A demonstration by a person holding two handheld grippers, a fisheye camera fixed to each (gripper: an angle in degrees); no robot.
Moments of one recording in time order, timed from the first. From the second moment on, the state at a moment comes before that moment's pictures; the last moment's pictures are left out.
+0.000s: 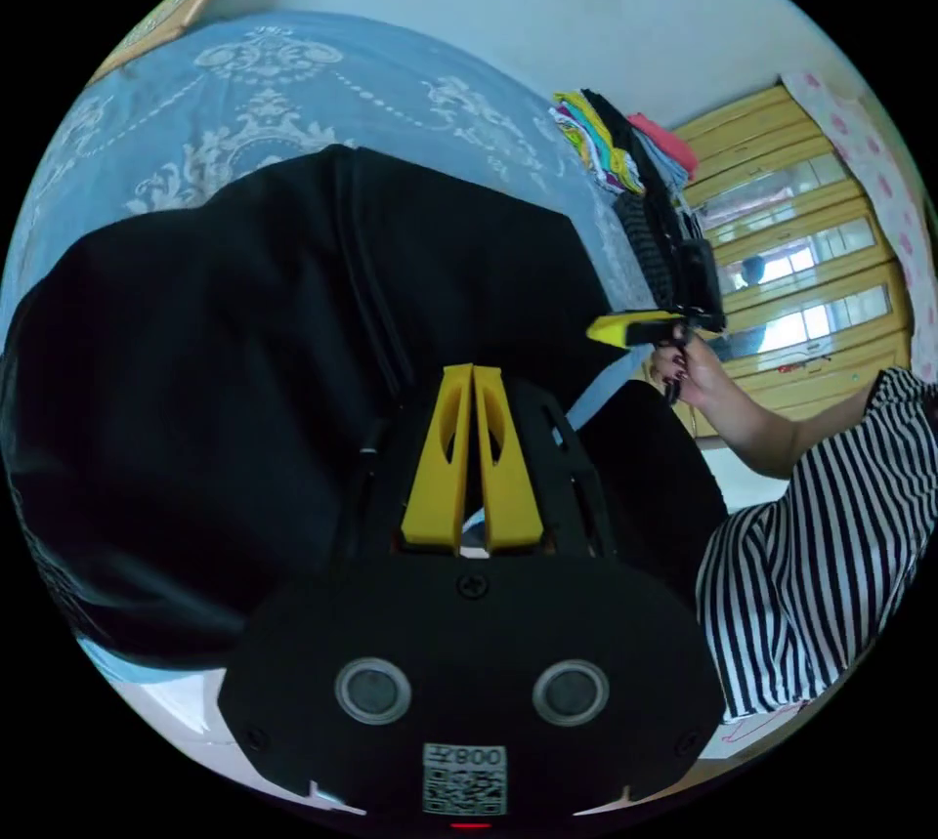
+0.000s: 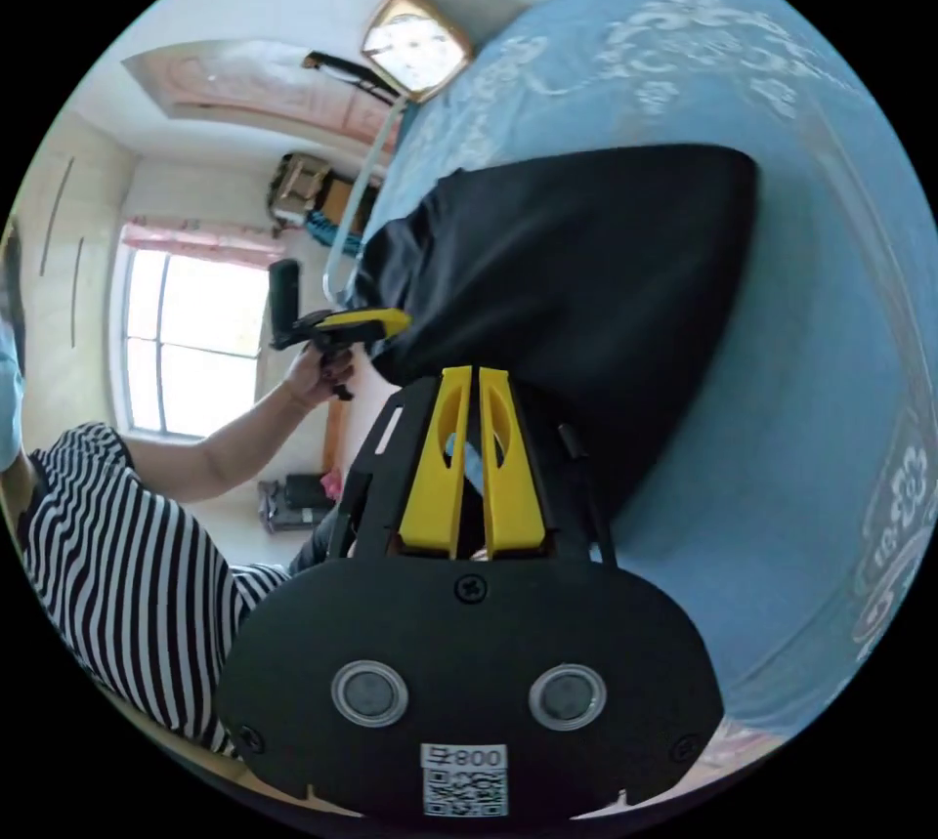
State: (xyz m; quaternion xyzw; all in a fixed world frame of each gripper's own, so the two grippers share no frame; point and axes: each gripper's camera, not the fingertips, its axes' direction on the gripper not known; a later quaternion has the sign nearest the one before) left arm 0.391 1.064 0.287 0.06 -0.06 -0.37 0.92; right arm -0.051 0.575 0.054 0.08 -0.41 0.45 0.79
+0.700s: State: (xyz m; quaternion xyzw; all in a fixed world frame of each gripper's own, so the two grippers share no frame) left arm 0.525 1.050 0.343 0.03 -0.07 -0.36 0.93; right arm -0.056 0.651 0.065 0.07 -0.42 0.43 0.79
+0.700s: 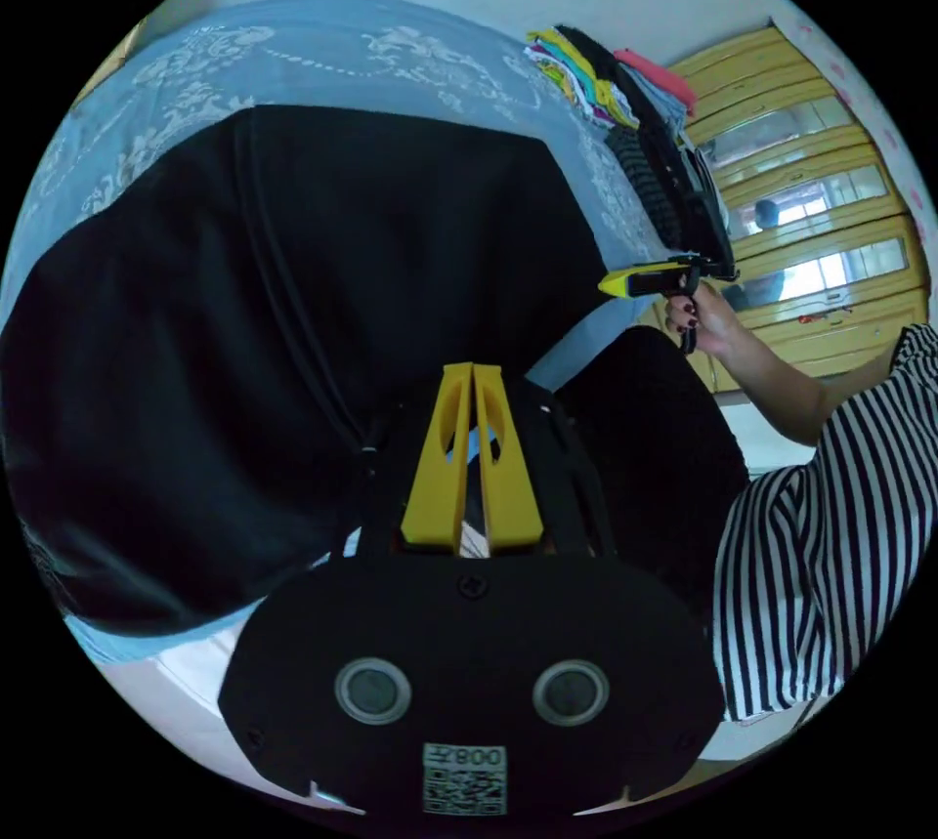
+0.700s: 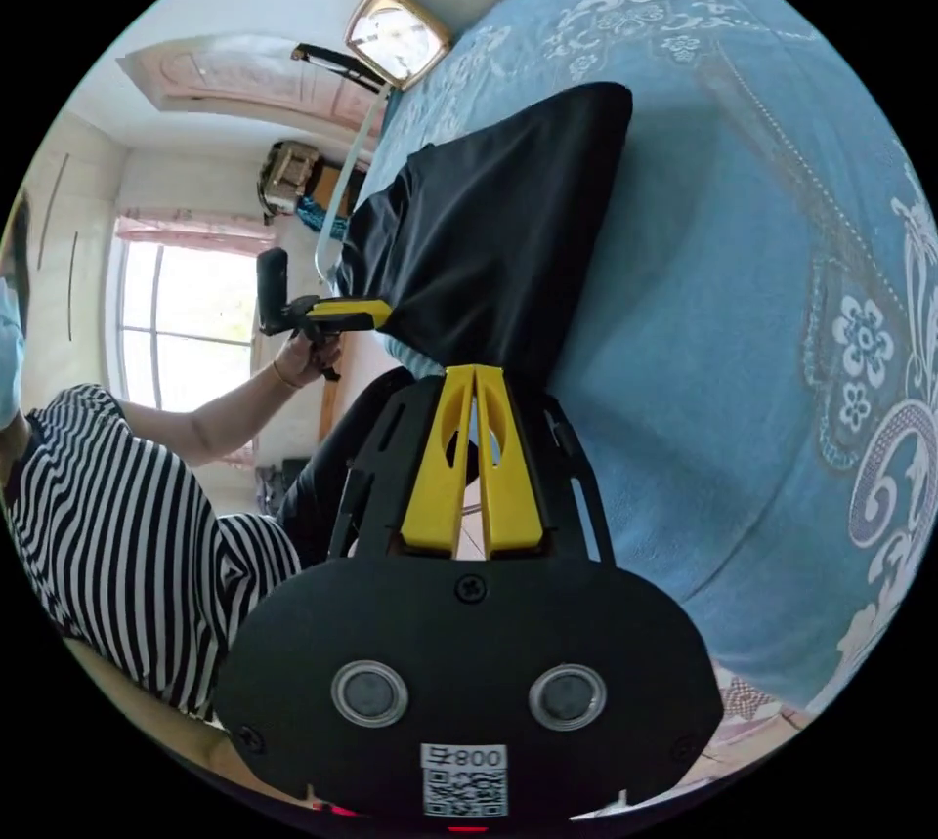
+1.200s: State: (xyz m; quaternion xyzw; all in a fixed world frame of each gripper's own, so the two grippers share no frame) left arm 0.642 0.988 0.392 0.09 -0.03 -0.34 0.94; right arm -0.030 0.736 0.076 0.09 -0.42 0.55 0.72
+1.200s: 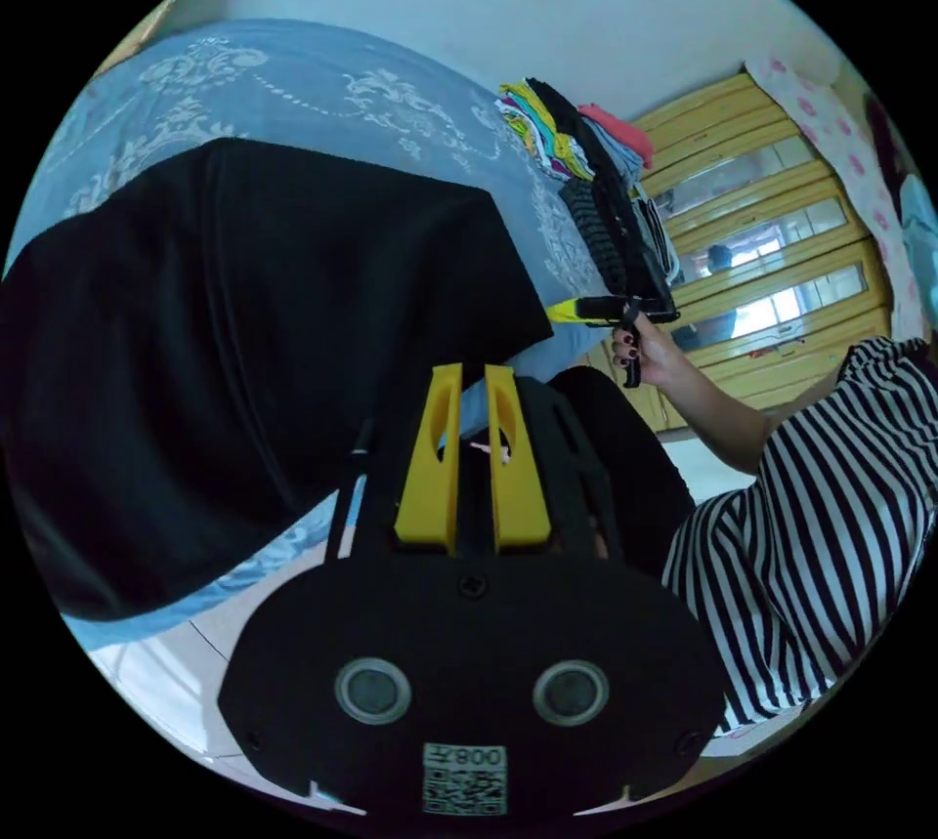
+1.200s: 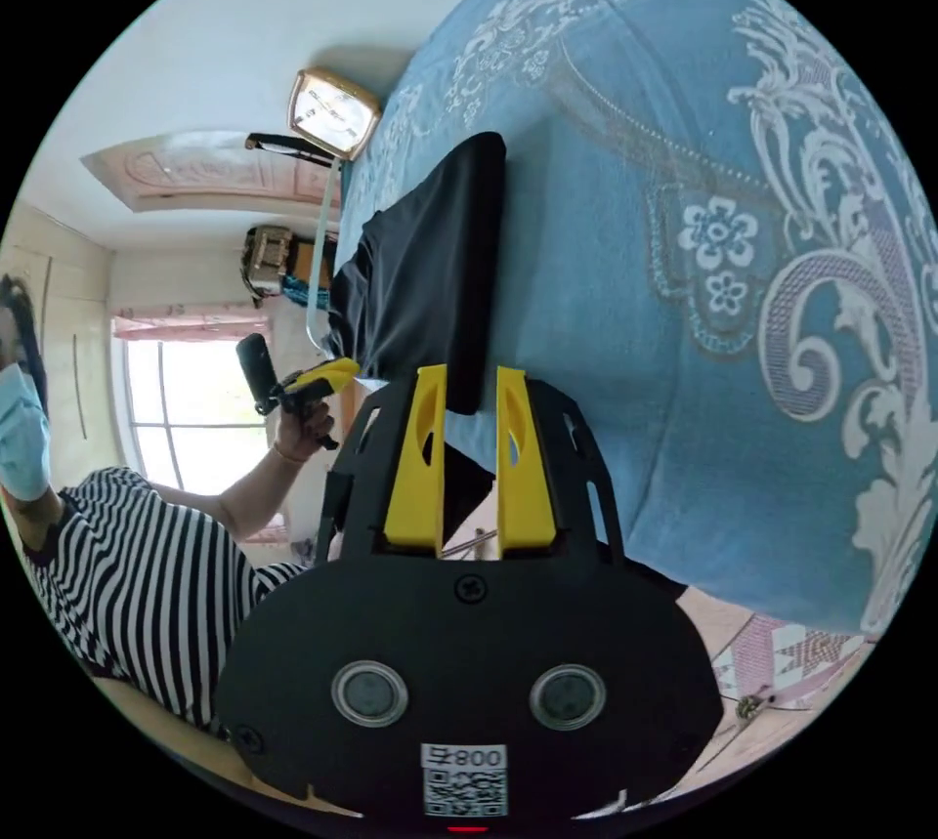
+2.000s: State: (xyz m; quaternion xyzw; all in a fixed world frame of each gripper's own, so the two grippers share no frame) left arm 0.836 0.811 0.518 -0.03 -0.30 -0.17 0.94; right arm 0.073 0.799 0.107 0.16 -0.47 0.58 0.65
